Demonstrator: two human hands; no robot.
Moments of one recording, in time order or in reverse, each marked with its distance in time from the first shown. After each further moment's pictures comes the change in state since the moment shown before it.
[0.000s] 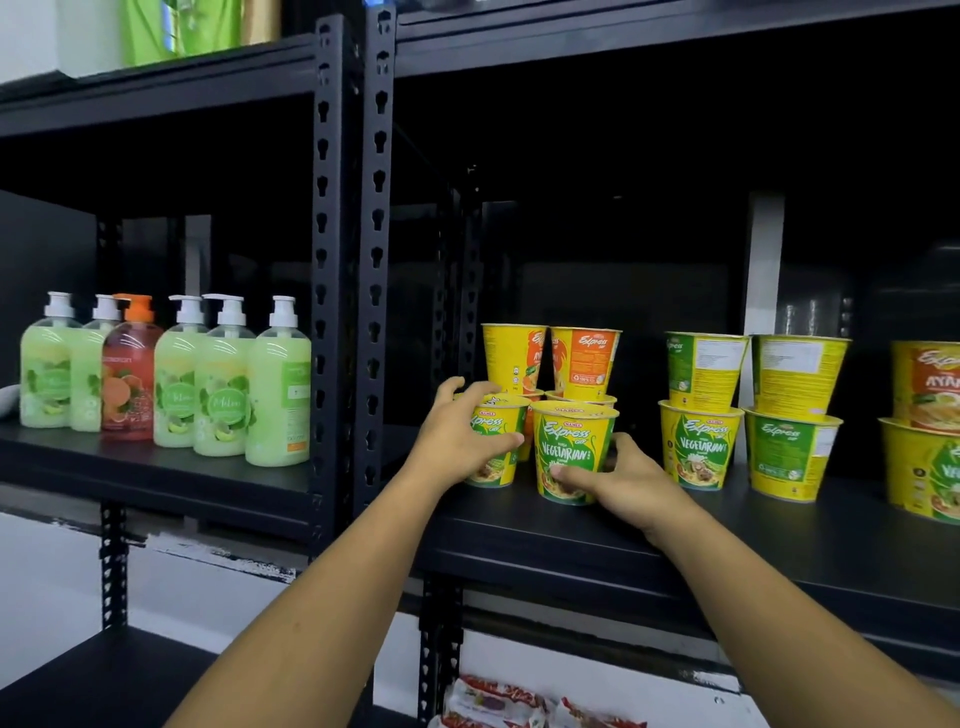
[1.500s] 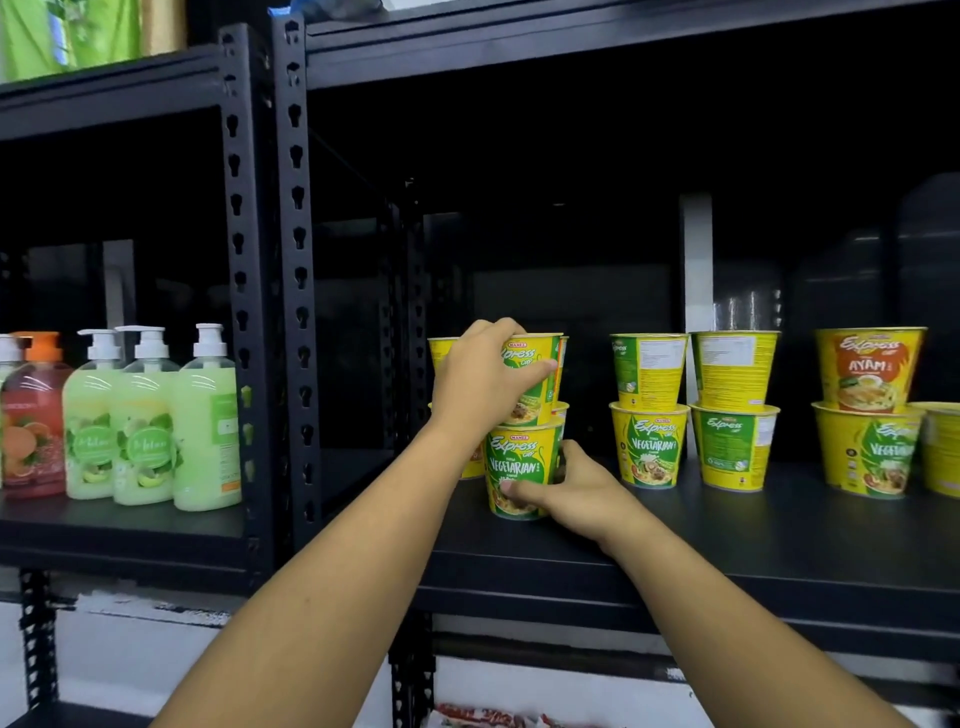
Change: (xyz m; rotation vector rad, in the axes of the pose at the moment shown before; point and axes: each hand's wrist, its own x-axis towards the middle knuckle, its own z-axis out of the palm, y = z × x) left_hand 0.041 0.108 0.020 0.139 0.237 0.313; right_hand 0.010 0.011 0.001 0.015 -0.027 -0.046
